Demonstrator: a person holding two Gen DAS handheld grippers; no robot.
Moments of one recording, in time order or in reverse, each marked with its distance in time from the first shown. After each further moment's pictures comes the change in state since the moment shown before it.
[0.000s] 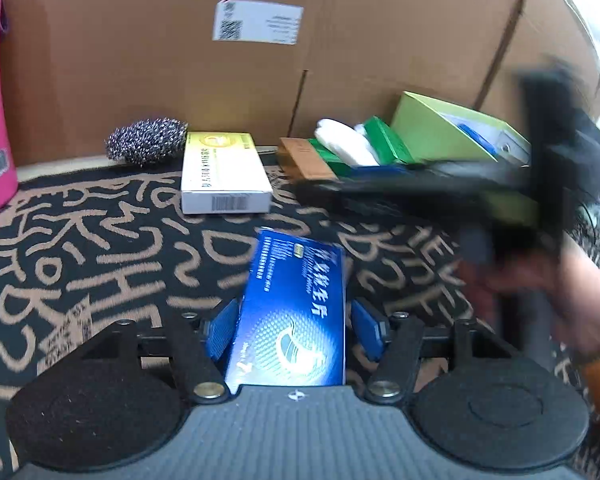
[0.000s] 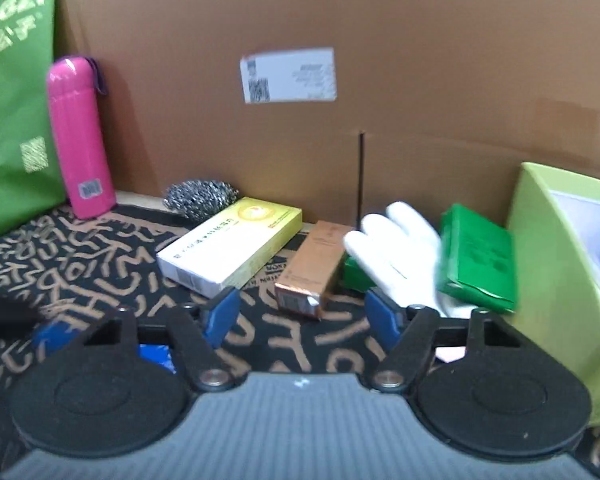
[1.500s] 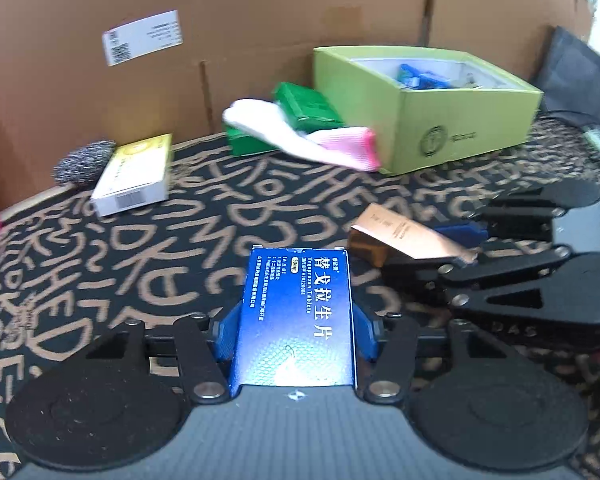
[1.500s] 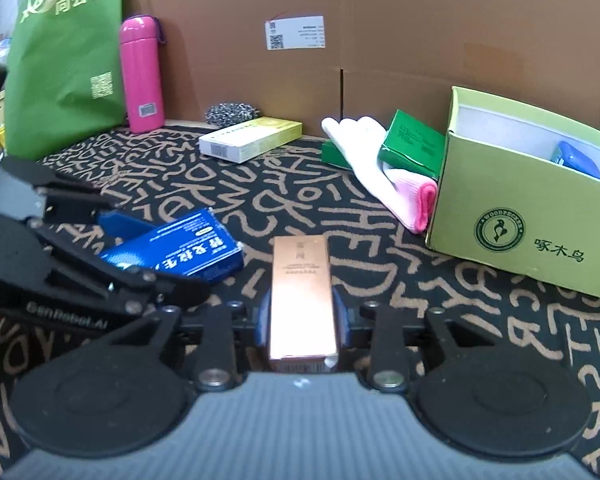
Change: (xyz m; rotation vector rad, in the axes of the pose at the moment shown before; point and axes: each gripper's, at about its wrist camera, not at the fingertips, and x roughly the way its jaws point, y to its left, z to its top) left arm 0.007 -0.112 -0.017 0.165 0.046 0.104; right arm -0.135 -0.047 -0.098 -0.068 0.053 0.108
